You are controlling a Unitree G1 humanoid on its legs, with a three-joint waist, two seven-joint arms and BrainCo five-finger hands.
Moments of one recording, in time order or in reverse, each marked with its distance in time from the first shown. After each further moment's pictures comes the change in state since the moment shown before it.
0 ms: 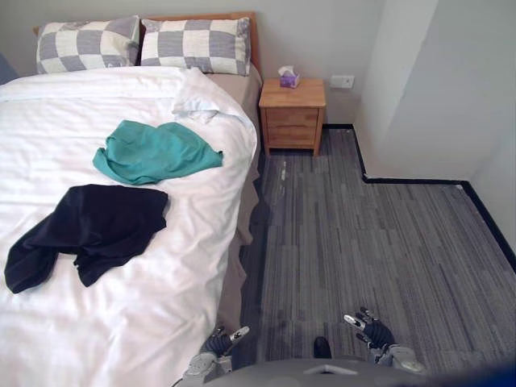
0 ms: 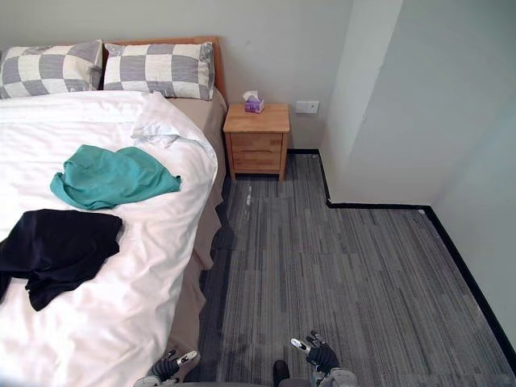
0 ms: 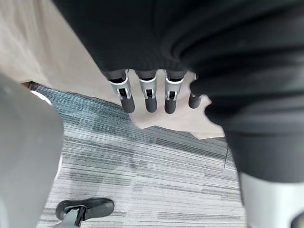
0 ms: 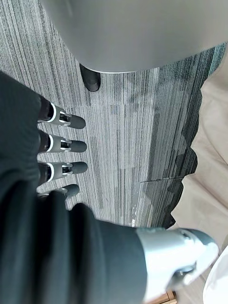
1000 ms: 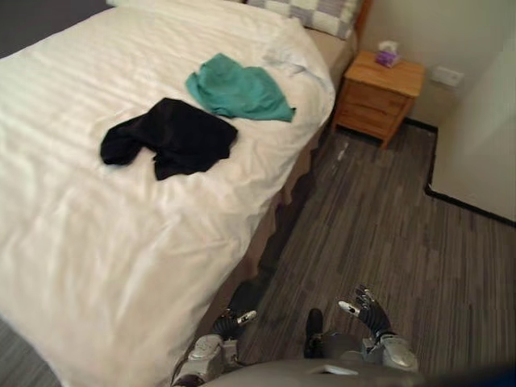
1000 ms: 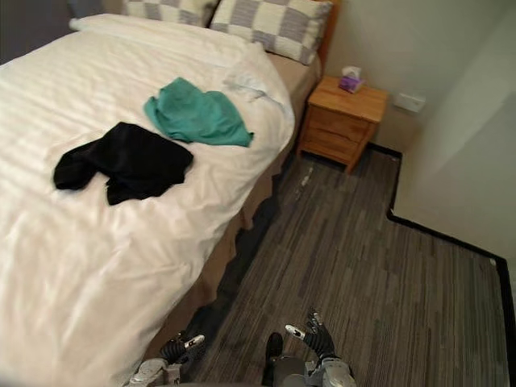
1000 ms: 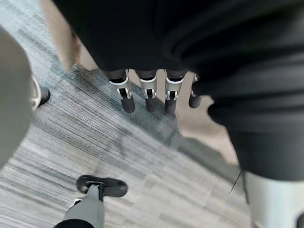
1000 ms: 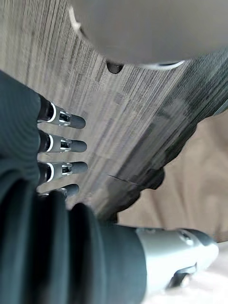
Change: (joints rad) left arm -0.071 -0.005 -0.092 -0.036 -0.015 -0.032 -0.040; right arm 0.036 0.072 -0.135 -0.131 -0.274 -0.148 -0.113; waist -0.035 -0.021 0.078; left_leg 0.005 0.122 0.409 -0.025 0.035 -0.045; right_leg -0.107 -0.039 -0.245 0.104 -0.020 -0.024
